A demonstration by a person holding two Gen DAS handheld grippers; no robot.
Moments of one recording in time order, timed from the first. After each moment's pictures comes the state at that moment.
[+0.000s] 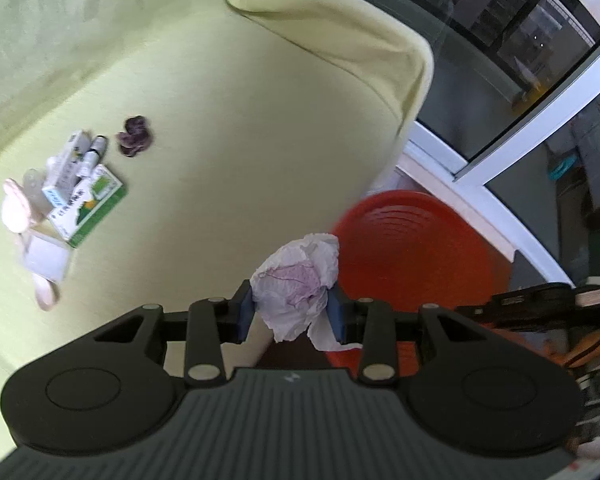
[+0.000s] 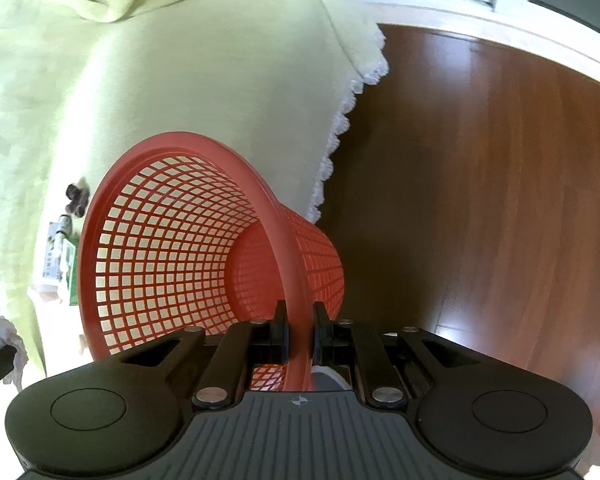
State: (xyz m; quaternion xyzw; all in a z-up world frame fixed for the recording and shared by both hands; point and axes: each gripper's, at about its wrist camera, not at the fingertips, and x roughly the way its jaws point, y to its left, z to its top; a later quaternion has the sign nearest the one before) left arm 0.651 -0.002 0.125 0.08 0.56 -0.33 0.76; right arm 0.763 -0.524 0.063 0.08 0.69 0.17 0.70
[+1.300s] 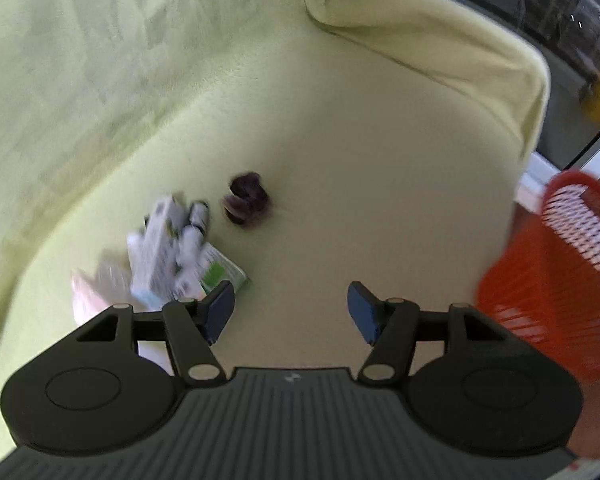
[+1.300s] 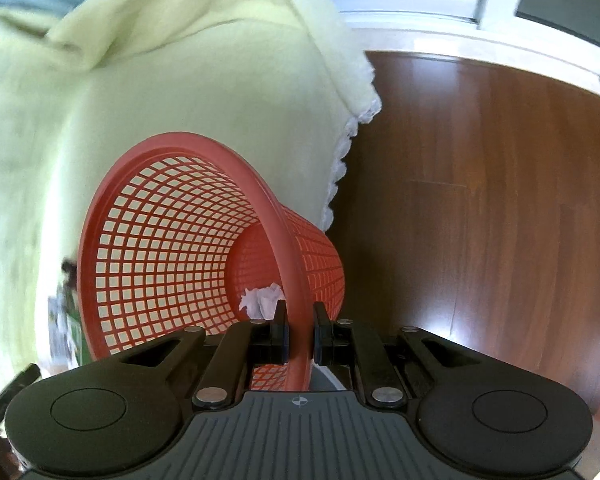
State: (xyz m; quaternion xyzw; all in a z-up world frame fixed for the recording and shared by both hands) left arm 0.816 0.020 0.042 0.17 0.51 -0.27 0.80; right arm 0.814 -0.492 0.106 0.12 0.68 0.10 0.72
